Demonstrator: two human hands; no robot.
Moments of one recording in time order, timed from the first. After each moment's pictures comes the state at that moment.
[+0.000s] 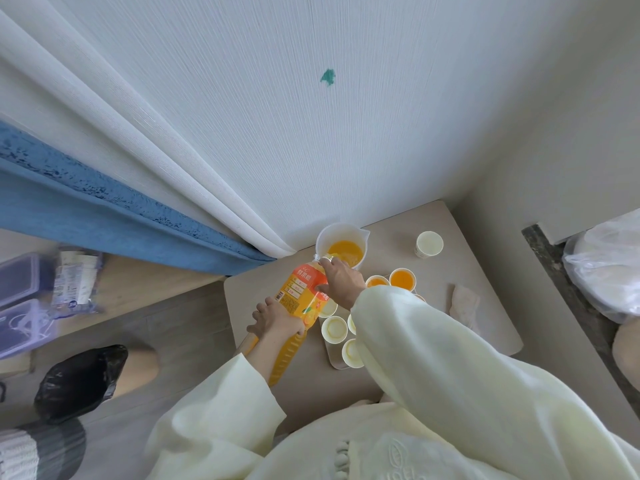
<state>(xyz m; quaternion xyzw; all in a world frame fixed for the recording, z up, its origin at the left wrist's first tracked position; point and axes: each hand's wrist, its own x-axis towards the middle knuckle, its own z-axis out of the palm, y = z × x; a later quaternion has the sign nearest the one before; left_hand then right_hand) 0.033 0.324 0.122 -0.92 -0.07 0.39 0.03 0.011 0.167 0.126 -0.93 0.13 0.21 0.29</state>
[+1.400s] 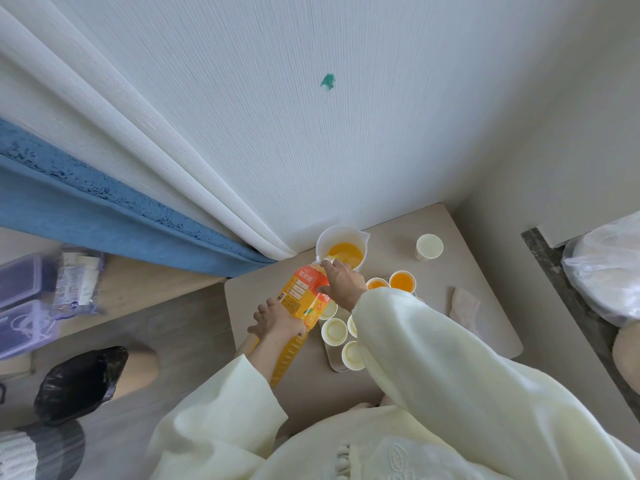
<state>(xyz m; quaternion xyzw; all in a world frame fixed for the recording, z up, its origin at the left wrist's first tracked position) 0.031 0.320 0.126 -0.92 -0.06 0.39 0.04 0.009 0.165 0.129 -0.92 0.14 0.21 0.29</state>
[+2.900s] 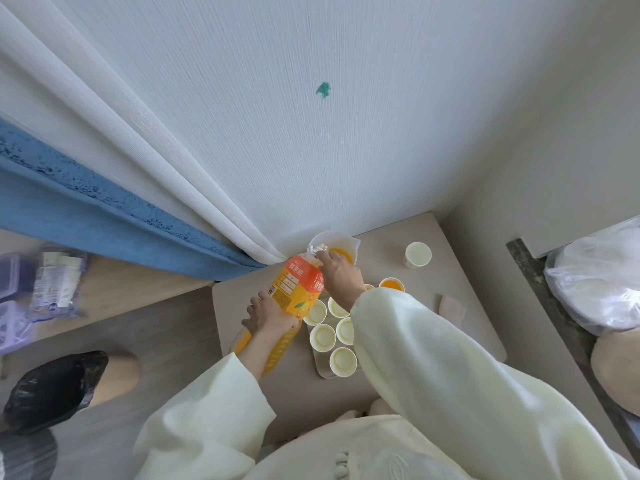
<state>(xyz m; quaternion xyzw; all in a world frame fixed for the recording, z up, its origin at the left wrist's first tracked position) 0.041 0.312 0.123 -0.94 -0.07 0.34 -0.05 0.017 0.148 0.129 -0.95 0.14 0.08 0.25</state>
